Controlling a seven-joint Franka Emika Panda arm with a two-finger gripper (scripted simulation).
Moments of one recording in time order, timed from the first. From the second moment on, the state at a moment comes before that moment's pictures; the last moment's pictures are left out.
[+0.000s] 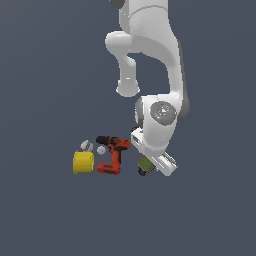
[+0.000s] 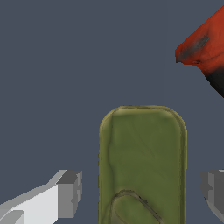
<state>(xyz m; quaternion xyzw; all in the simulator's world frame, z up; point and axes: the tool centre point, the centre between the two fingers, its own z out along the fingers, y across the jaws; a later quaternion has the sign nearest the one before) 0.065 0.090 0.087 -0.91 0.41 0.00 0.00</state>
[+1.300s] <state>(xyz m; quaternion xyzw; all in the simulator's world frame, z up) 0.059 0.093 0.063 -0.91 0.42 0.00 0.00</state>
